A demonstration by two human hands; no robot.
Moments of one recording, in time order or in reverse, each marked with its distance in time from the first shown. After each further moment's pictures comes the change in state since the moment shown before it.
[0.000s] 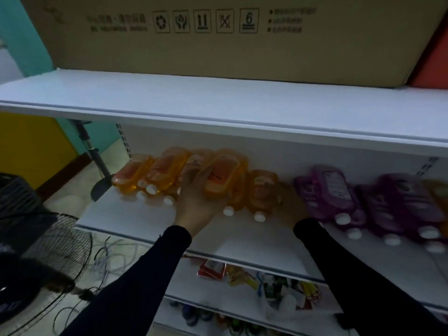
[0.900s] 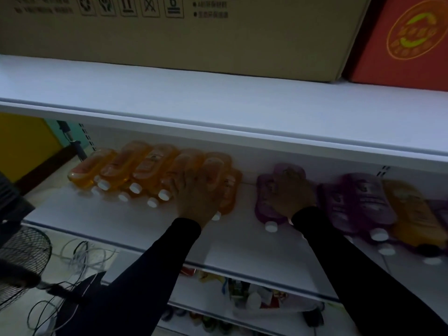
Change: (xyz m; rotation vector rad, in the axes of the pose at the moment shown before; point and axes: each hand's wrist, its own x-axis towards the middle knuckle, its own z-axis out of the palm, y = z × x) left_hand 0.014 0.046 0.119 0.615 -0.028 -0.109; right_hand 0.007 0.068 -0.085 -0.528 0.134 0.053
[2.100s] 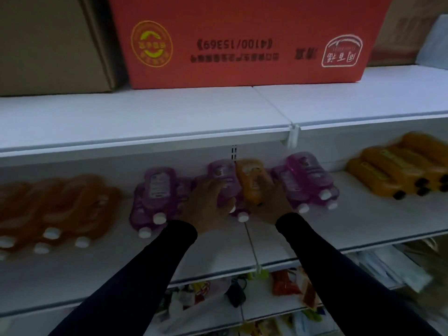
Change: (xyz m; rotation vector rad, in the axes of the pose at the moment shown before) left_hand -0.084 0.280 0.032 -0.309 -0.314 0.656; right_hand -0.115 0.264 -0.022 0.433 0.044 0.344
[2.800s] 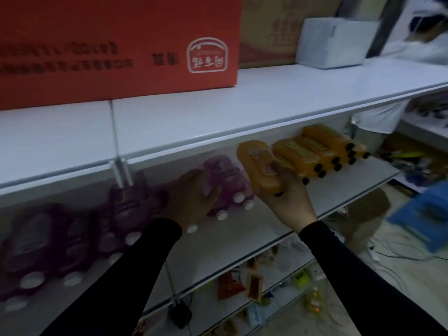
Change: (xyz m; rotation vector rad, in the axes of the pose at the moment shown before) left_hand 0.094 0.130 0.069 -0.148 0.059 0.237; right_hand -0.059 0.130 -0.153 0.261 0.412 0.063
